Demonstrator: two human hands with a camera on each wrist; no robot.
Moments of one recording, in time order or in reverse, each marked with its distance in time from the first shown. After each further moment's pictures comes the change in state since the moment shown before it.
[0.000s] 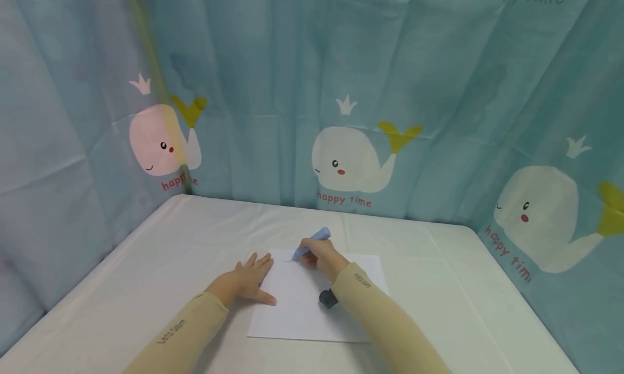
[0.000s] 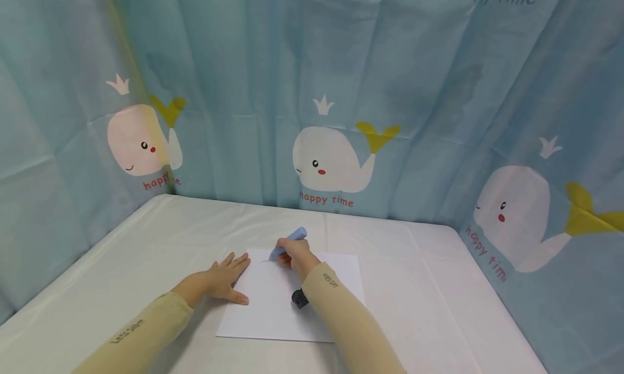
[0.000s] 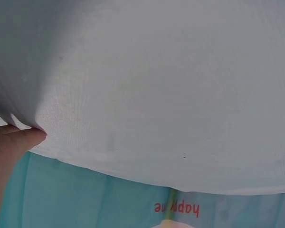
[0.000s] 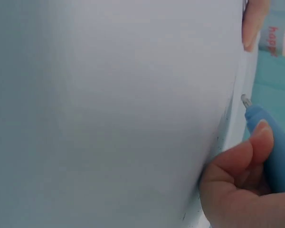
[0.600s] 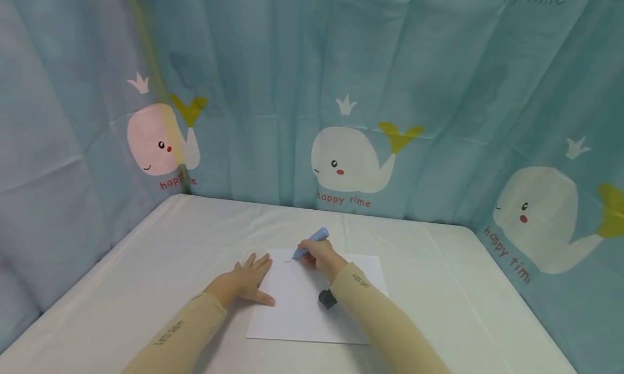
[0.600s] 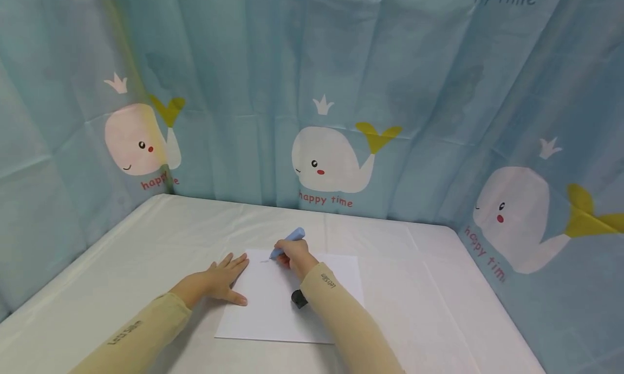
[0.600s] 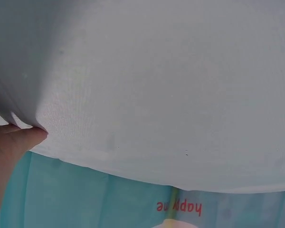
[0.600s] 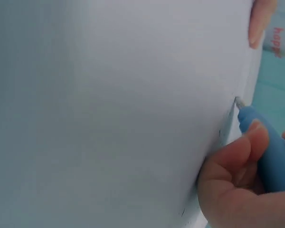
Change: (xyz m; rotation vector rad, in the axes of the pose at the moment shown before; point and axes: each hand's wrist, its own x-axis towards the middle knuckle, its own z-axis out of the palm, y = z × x) left_hand -0.001 0.003 -0.001 -0.002 -0.001 -0.022; right_hand -0.002 -0.002 -0.001 -0.058 -0.023 -0.001
